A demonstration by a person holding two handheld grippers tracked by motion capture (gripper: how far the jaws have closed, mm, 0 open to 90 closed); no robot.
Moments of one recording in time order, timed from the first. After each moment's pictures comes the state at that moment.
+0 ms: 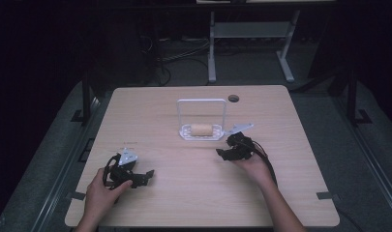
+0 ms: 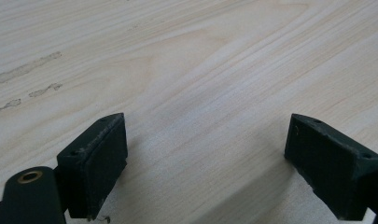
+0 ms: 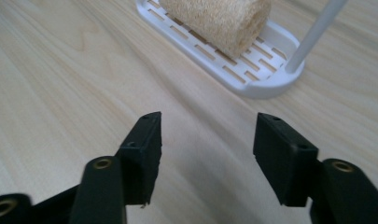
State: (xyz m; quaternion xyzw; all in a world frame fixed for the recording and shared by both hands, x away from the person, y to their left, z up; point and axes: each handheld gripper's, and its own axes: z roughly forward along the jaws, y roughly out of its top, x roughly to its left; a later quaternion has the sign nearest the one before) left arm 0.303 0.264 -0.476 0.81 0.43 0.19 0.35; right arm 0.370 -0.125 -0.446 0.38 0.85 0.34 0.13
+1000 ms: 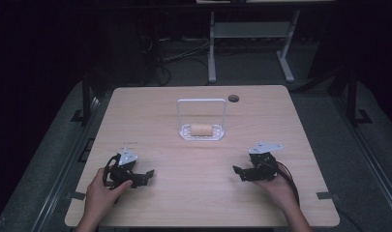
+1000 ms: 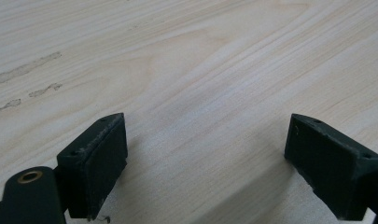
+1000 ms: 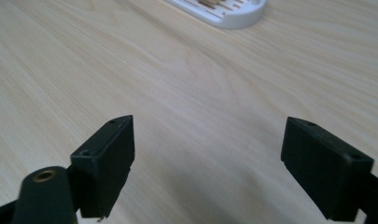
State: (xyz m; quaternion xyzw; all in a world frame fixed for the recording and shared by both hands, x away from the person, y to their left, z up) left arm 0.303 0.264 -0.476 0.81 0.43 0.19 0.35; right arm 0.304 -0.181 -0.455 0.42 0.82 0.37 0.15
